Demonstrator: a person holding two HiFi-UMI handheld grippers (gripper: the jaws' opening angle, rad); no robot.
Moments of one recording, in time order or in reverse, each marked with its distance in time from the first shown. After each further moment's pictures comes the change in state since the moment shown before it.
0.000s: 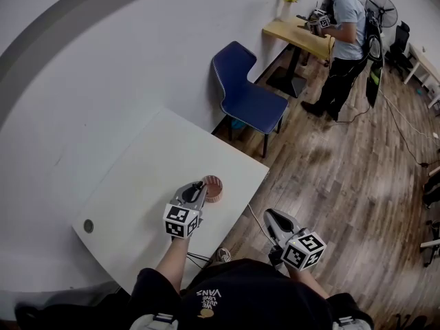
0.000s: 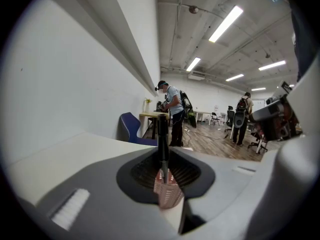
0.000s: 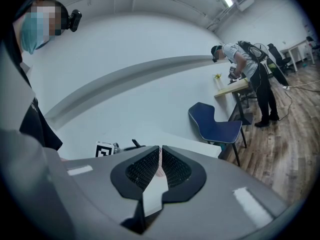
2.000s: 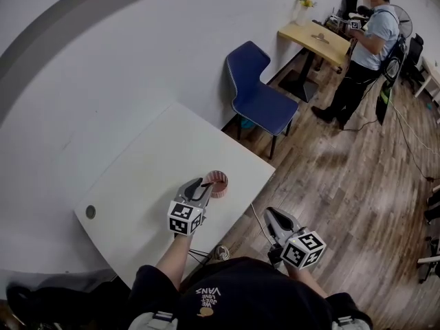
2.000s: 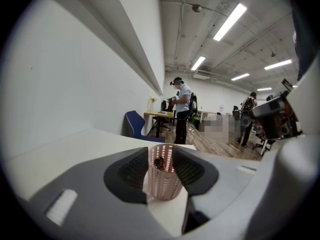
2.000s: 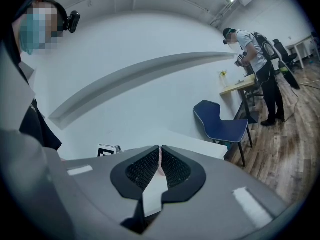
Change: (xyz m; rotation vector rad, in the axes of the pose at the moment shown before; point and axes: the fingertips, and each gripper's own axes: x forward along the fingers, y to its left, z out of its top) left arm -0.010 -0.001 -0.013 -0.030 0.011 0.056; right arm 0.007 0.006 0.001 -0.005 0.026 0.060
